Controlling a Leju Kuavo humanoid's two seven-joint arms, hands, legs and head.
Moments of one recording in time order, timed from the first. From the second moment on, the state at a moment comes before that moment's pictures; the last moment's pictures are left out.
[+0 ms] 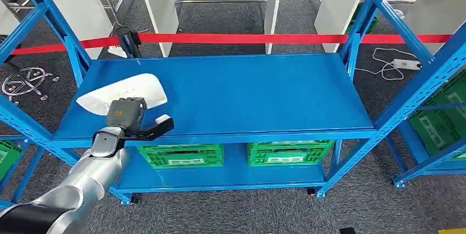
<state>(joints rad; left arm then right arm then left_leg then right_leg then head) -0.80 -0.01 -0.20 -0.29 -1.33 0.37 -0.01 -0.06 0.08 -0.90 -0.20 1.21 -0.01 -0.09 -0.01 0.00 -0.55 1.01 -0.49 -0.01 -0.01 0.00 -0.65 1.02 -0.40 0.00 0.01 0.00</state>
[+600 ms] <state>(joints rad) -0.79 -0.01 -0.16 -0.30 -1.27 0.55 -0.17 -0.06 0.08 -0.90 -0.20 1.22 -0.02 -0.10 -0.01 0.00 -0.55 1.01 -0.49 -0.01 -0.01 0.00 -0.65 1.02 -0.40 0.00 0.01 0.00</state>
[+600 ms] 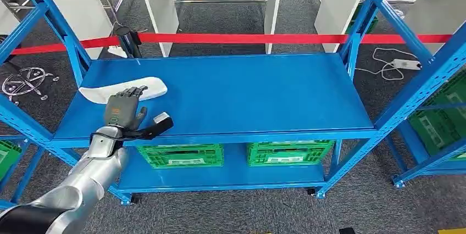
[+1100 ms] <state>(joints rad) -0.83 -0.03 -0.11 -0.31 -1.22 0.42 -0.30 -0.06 0.08 -0.90 -0.20 1.23 -0.02 -0.10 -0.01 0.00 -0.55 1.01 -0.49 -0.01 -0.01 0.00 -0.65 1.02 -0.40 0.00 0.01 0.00</state>
